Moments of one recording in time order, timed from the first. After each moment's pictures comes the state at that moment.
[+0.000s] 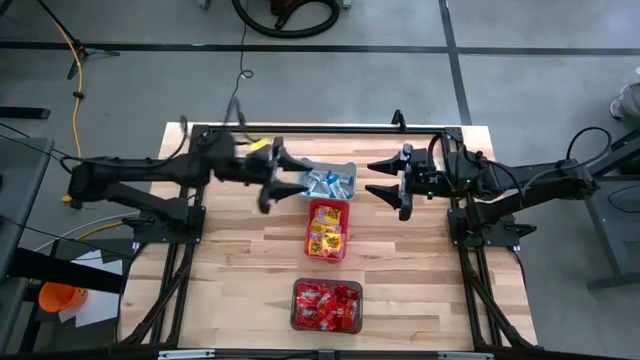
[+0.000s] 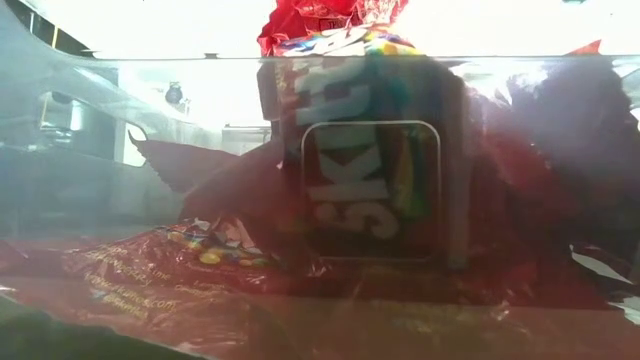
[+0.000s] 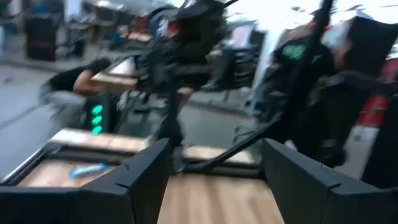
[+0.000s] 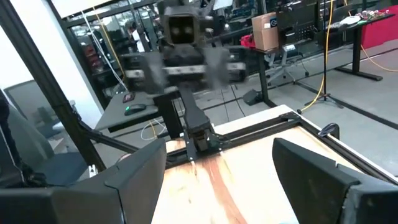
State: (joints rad) left arm 0.10 1.15 0.98 0.19 0.20 -0.18; right arm 0.12 0.98 0.98 -0.04 0.24 0.27
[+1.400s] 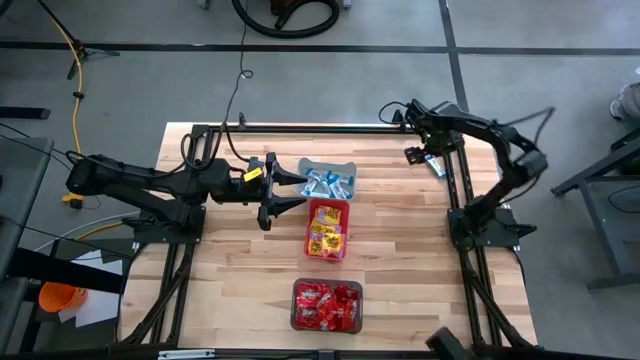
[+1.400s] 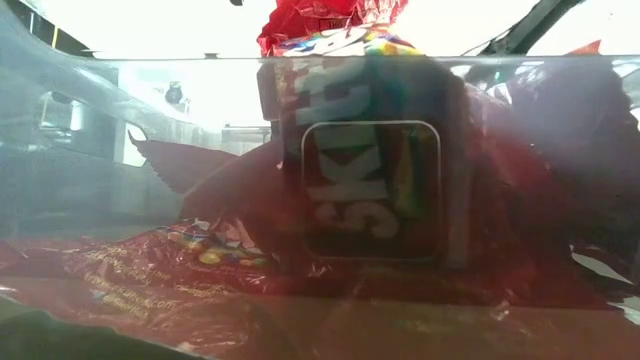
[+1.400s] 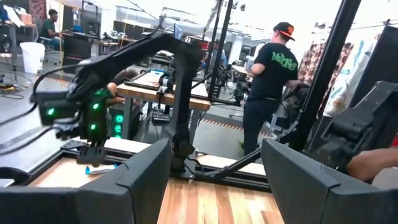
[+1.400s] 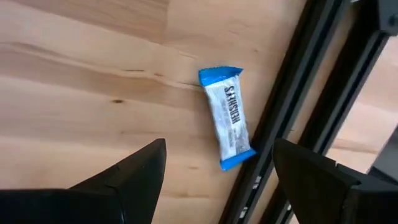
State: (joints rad) left arm -0.09 1.11 0.83 0.36 -0.09 -0.18; right arm -0.97 1.59 1.05 -1.11 0.21 0.32
